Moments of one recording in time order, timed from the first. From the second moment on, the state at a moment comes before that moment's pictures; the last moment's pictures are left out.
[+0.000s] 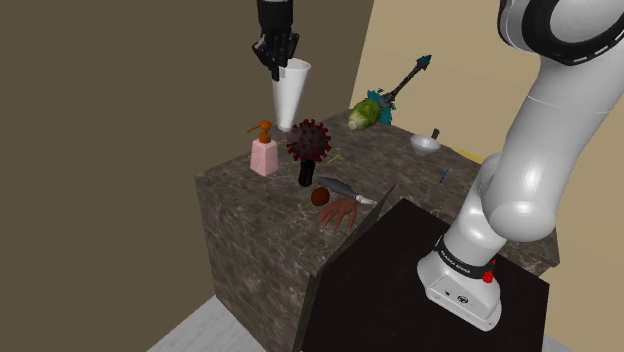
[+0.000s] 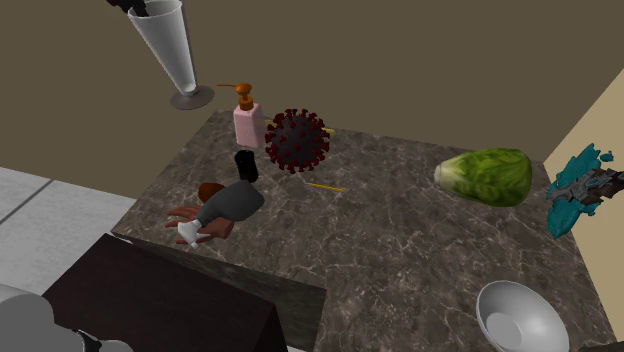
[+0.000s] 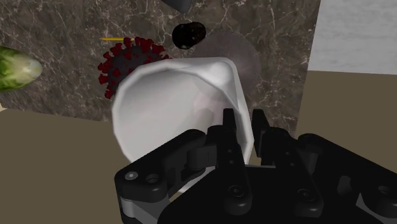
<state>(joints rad) 0.31 0.10 0.11 -1.53 -0.24 1.63 0.34</state>
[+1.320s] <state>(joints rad) 0.30 0.09 0.10 -1.81 -0.25 1.89 0.39</state>
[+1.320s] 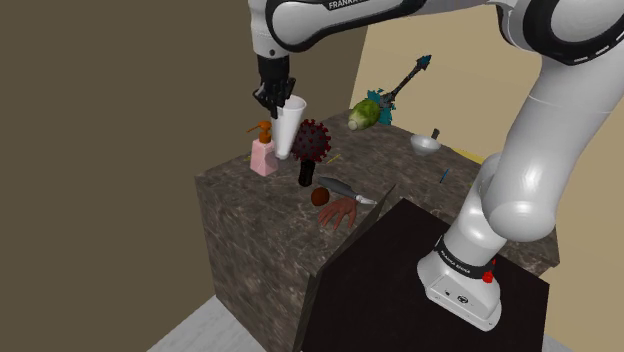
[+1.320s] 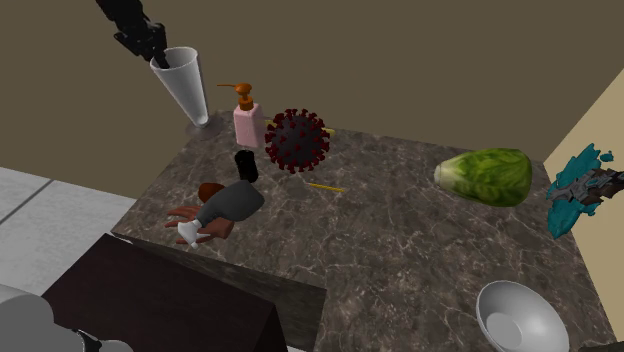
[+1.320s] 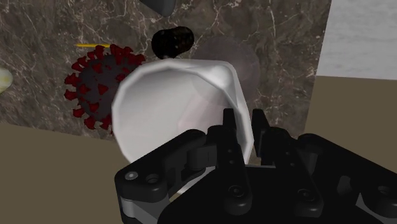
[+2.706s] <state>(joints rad) 0.30 0.18 0.10 -1.98 -0.29 2.15 0.46</state>
